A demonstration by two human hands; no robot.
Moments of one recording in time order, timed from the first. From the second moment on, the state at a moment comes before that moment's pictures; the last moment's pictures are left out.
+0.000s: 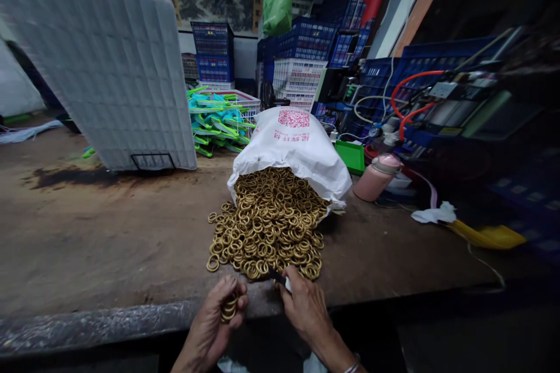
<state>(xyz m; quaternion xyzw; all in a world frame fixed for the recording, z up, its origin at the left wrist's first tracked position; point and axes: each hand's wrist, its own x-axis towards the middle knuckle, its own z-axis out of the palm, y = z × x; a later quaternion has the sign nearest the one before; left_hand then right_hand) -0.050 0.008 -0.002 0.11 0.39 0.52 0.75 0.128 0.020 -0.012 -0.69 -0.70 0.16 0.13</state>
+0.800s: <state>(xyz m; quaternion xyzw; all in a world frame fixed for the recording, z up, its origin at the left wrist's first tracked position) -0.025 -0.001 -0.008 0.21 0.43 0.47 0.74 0.127 0.025 -0.018 -0.69 -0.70 0.11 0.15</state>
